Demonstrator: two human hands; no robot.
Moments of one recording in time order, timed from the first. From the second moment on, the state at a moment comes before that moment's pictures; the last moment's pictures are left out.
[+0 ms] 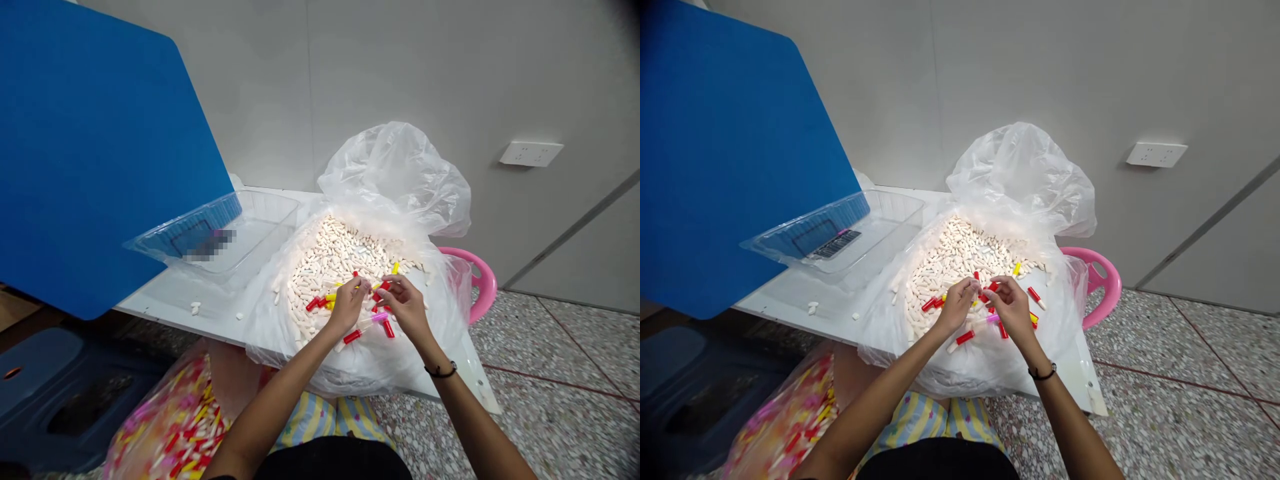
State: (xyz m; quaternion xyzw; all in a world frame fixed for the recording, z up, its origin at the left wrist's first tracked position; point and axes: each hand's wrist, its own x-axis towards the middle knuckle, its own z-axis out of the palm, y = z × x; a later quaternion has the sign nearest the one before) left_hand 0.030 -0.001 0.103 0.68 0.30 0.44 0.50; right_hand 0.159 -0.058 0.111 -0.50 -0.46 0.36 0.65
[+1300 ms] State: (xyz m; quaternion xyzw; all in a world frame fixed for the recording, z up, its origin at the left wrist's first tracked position) left_hand 0.020 0.000 0.094 0.88 0.36 0.24 0.18; right_hand 0.194 -0.091 0.090 -0.61 -0.53 0.44 0.39
